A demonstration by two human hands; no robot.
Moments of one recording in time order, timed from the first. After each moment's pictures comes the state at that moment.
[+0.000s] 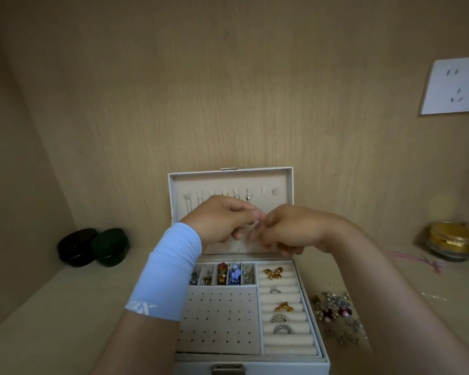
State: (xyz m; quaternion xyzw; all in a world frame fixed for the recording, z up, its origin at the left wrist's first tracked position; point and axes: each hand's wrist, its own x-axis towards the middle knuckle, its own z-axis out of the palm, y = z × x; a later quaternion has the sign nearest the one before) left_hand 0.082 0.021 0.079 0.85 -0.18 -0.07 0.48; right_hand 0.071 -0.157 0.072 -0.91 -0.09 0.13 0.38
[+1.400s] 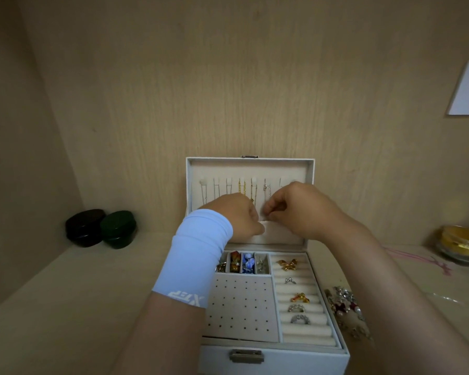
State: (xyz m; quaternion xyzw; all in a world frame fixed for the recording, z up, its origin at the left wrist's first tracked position) left_hand 0.089 0.025 0.073 0.97 -0.15 -0.04 0.19; right_hand 0.096 -0.141 0.056 -0.96 -0.12 -0.13 0.23
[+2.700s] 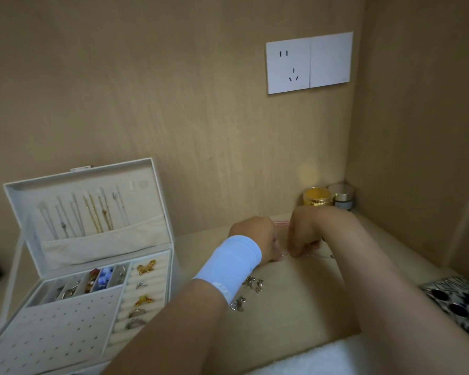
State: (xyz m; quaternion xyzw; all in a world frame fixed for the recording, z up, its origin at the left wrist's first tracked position) left_hand 0.065 -0.252 -0.015 0.94 -0.32 -0.02 0.05; right_hand 0.042 -0.400 0.001 -0.96 0.15 0.20 0.16
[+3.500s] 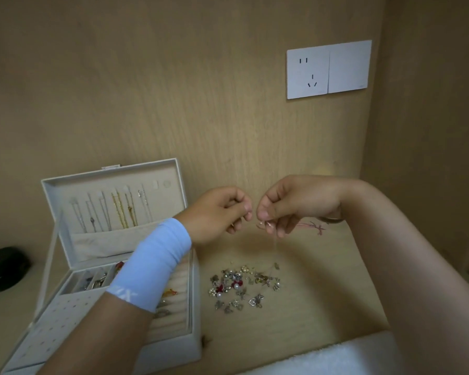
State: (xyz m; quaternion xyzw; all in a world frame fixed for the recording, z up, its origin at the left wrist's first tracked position) left_hand 0.052 -0.143 0.059 0.81 -0.35 -0.10 0.46; right_hand 0.004 -0.342 0.078 -0.87 -0.11 0.15 0.46
